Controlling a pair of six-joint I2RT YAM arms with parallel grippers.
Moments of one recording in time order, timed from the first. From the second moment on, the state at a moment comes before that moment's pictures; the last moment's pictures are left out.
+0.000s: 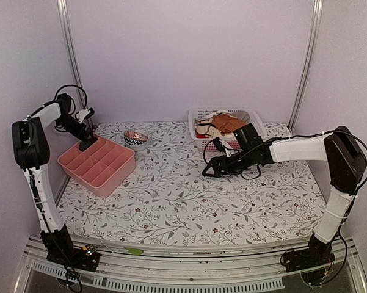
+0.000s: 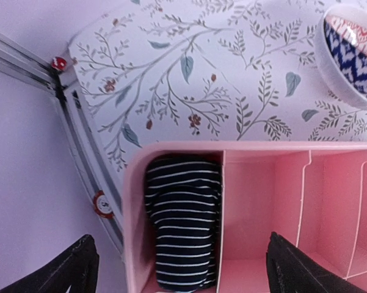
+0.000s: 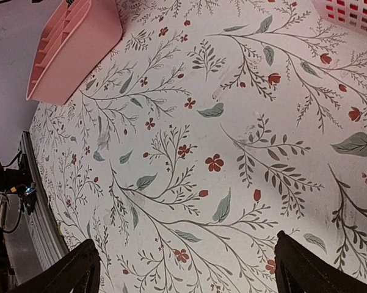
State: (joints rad) left arm 0.23 2.17 1.93 -0.86 0.24 0.68; right arm 0.60 1.82 1.14 -0.18 -0.50 0.28
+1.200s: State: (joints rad) left arm -0.47 1.82 1.62 -0.60 0.32 0.24; right arm 0.37 1.15 0.88 -0.17 -0.23 0.48
